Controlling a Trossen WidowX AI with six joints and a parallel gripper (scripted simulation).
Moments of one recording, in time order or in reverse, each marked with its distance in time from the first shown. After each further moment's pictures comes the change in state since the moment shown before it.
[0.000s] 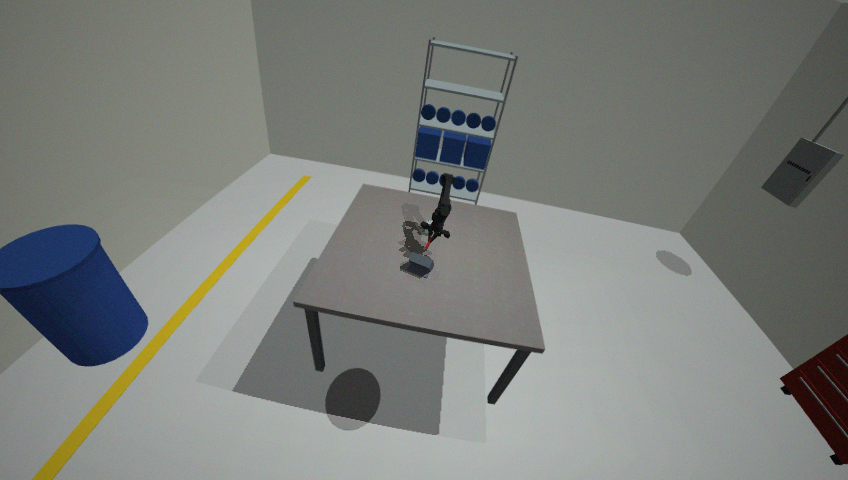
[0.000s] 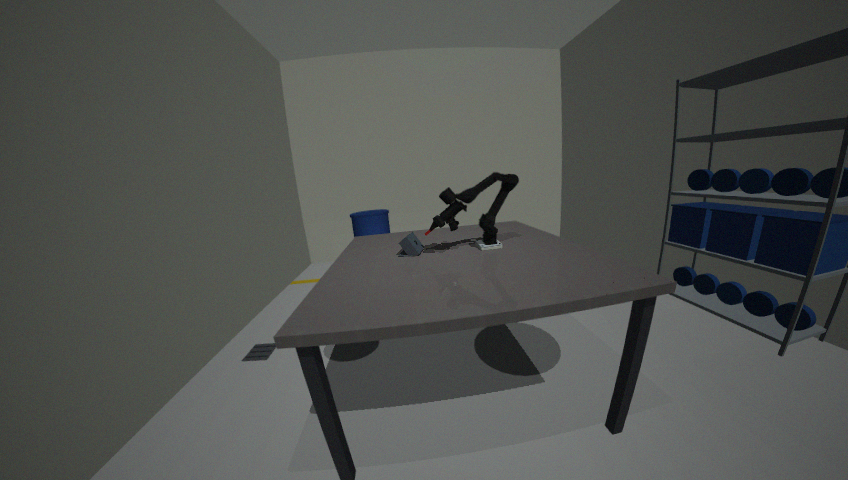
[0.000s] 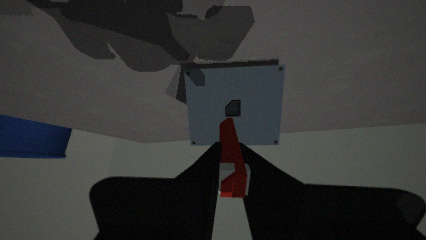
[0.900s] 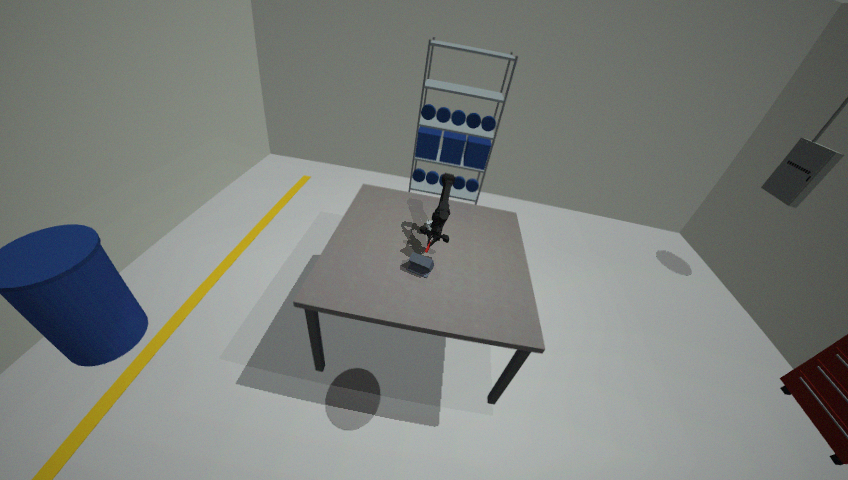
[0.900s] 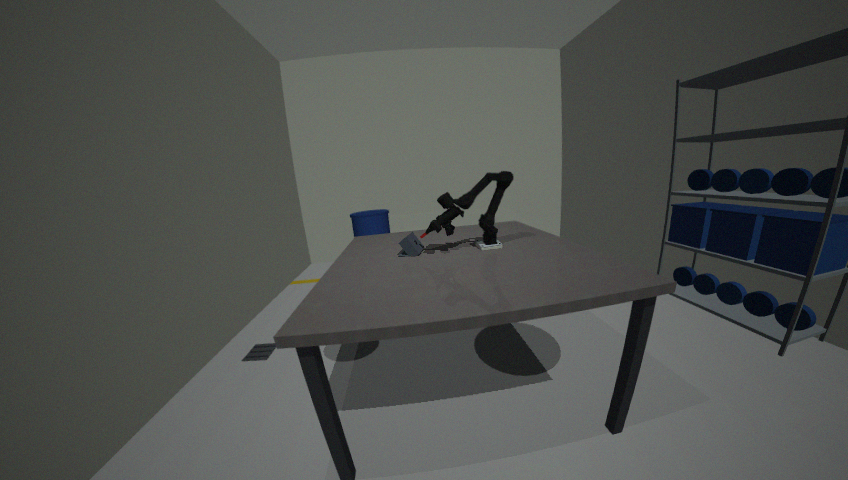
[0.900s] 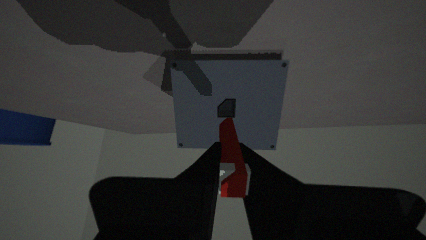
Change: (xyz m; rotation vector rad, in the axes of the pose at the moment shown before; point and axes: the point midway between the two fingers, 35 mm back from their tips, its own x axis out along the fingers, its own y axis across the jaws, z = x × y) arm 0.027 -0.008 0.000 -0.044 0.067 -0.029
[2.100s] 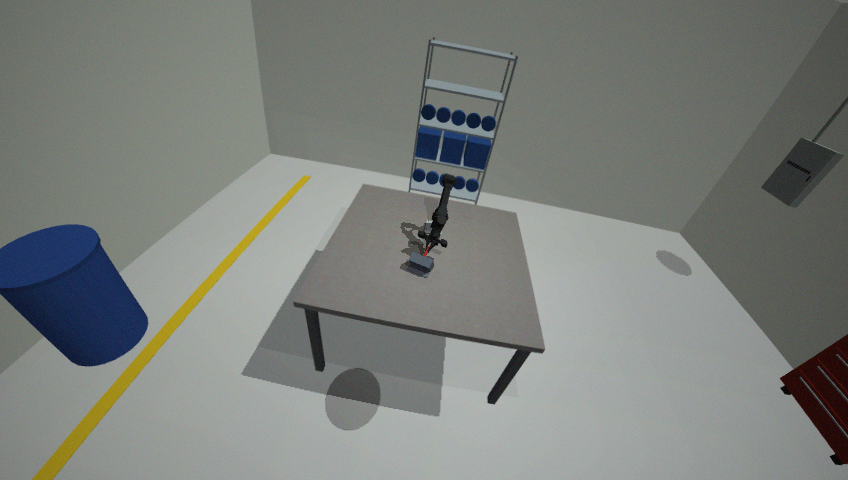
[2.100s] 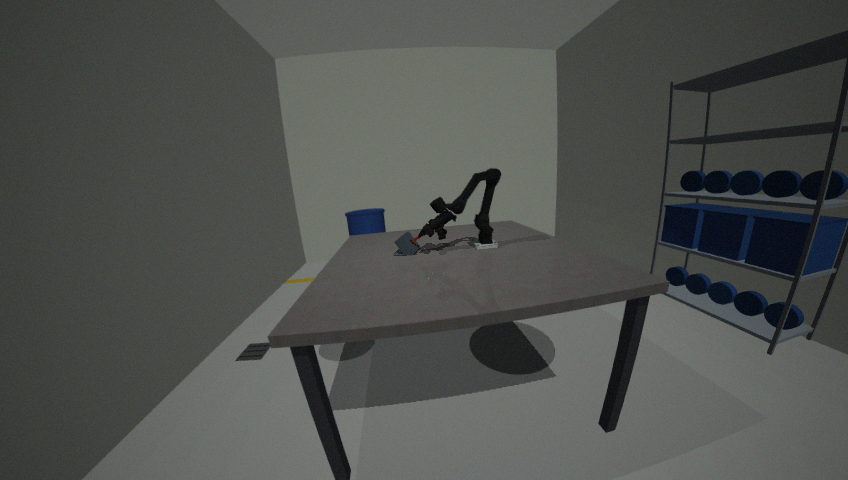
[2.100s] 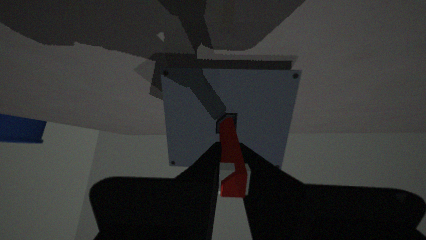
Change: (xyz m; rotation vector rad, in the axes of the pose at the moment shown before) arm 0.030 -0.001 0.010 -0.021 0.015 -0.009
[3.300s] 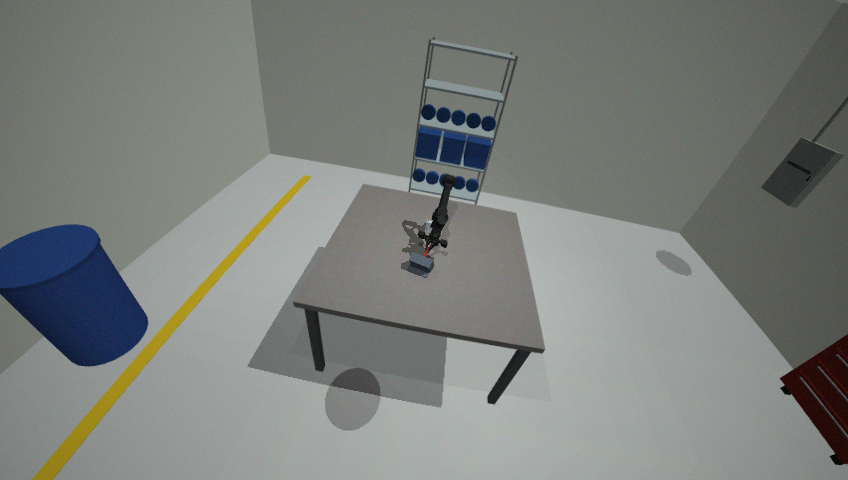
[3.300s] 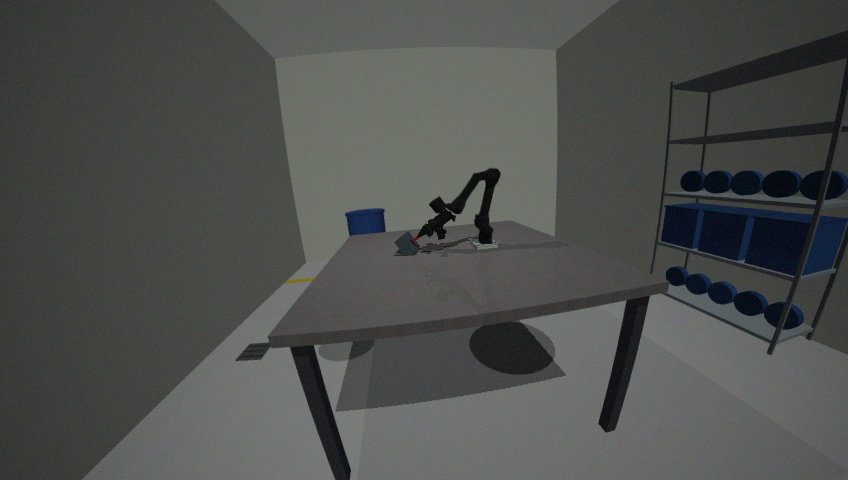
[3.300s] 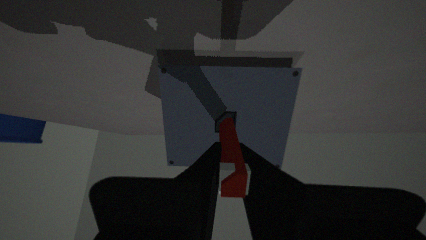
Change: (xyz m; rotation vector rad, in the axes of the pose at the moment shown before) arm 0.002 -0.001 -0.002 -0.001 -0.002 0.000
